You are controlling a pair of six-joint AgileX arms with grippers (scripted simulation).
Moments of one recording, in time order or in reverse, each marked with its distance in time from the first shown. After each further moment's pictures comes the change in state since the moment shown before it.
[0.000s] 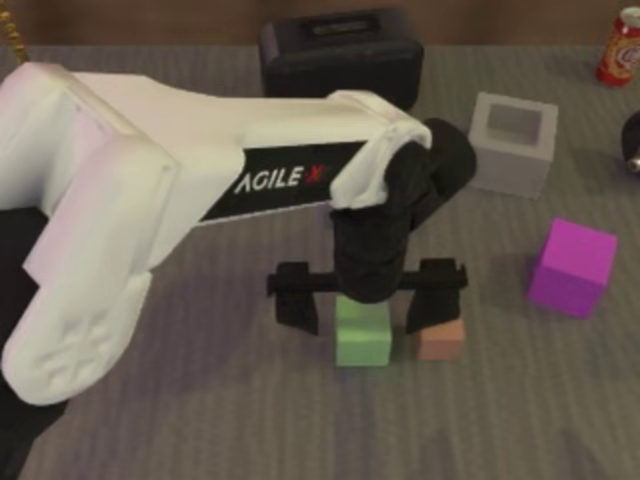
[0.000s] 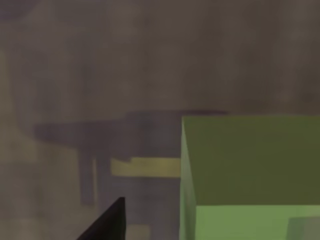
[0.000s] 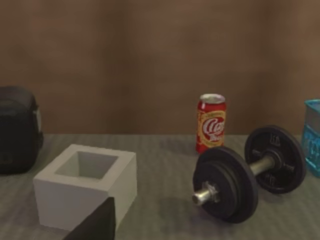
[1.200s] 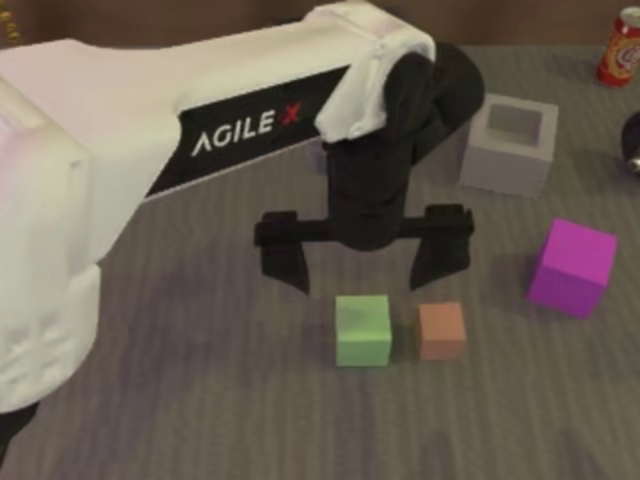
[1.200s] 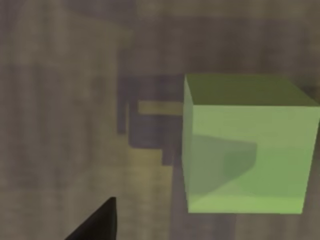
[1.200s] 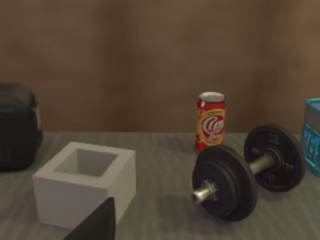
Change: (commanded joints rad) left arm 0.016 -0.074 0.162 -0.230 -0.001 -0.003; right arm 0.001 0.009 0.009 -0.006 0.001 -0.005
